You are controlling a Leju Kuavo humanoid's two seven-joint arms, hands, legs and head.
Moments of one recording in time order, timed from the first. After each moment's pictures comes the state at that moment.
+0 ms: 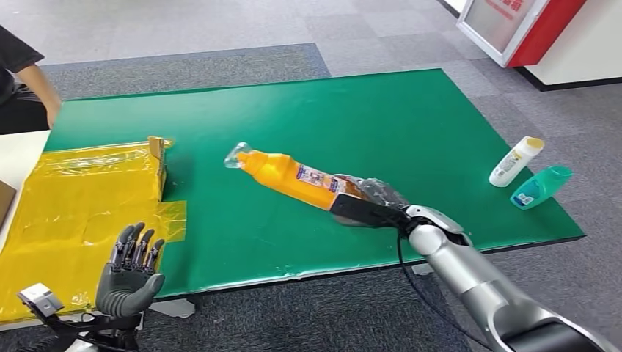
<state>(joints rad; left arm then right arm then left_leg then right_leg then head) 0.07 -0.19 0.08 -1.29 0.01 -0.52 -0.65 -0.40 -0.12 0.29 -1.13 0.68 0.13 -0.15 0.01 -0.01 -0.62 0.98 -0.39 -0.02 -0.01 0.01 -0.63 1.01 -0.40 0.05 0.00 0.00</state>
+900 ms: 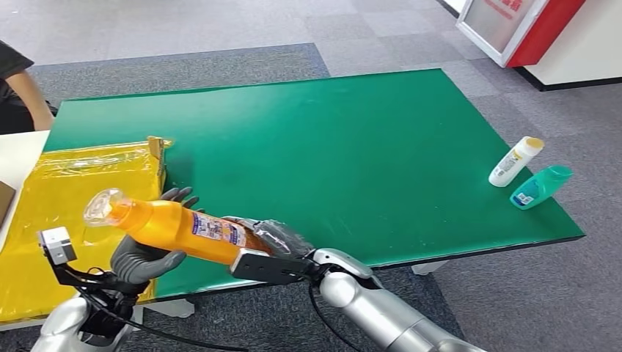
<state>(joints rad) -0.10 -0.01 -0.24 -1.44 0.25 -0.50 -0.35 -0.28 0.15 0.50 -1.13 0.70 0.03 -0.26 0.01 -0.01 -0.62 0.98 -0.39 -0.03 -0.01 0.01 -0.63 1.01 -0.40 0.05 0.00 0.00</state>
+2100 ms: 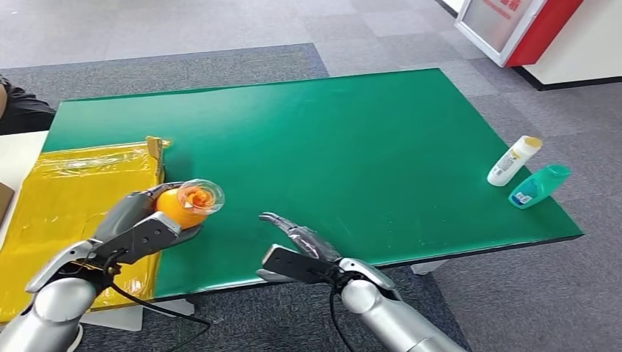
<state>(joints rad) -0.25 0.10 -0.33 -1.60 -0.74 -0.17 -0.14 -0.18 0.15 0.34 -1.14 0.70 0.03 -0.23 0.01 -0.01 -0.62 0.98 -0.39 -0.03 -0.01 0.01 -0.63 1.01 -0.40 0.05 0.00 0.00</state>
